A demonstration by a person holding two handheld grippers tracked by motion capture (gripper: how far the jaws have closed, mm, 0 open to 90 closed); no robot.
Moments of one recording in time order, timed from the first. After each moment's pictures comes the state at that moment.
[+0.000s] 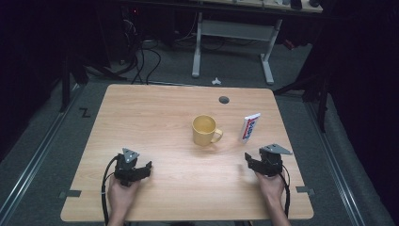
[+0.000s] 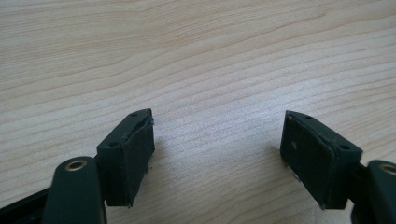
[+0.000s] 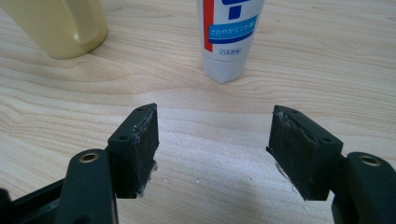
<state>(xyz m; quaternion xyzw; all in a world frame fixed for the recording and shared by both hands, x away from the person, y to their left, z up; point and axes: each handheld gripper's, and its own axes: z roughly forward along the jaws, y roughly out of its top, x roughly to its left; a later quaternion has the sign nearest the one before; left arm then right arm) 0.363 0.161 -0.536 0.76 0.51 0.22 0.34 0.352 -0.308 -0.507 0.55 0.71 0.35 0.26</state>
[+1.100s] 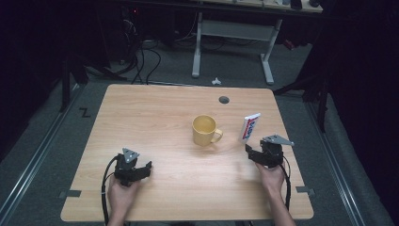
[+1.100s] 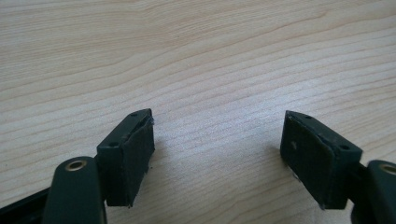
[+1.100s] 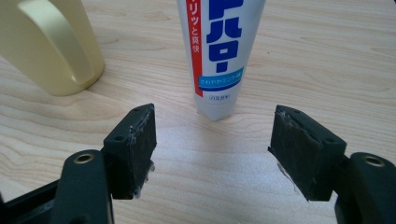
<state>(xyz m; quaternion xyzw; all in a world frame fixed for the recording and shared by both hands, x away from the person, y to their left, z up) 0.363 0.162 -0.536 0.76 0.51 0.22 0.34 0.373 -0.308 -0.486 0.55 0.70 0.36 0.26</state>
